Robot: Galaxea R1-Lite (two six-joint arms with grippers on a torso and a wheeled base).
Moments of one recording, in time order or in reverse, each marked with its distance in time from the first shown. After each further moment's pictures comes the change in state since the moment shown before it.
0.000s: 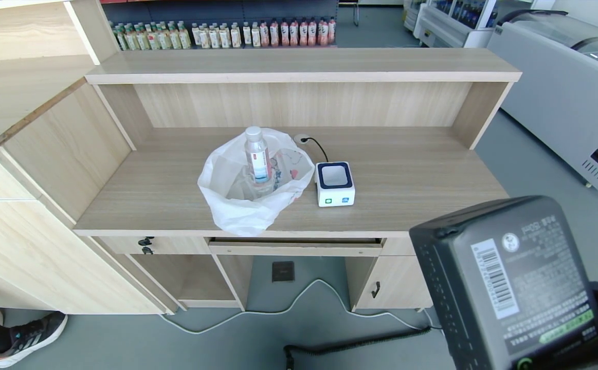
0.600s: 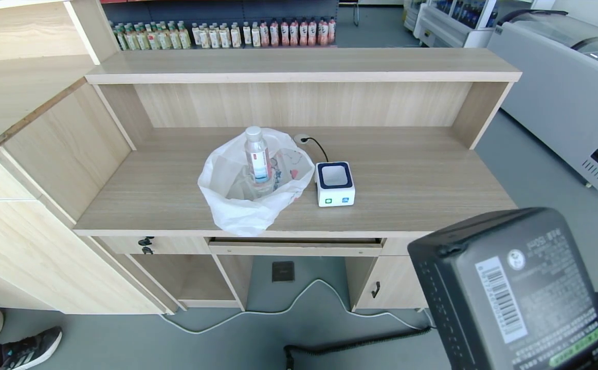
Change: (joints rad) left arm 0.000 0.000 0.000 0.000 0.000 0.000; right arm 0.030 -0.005 0.003 0.002 0.003 0.018
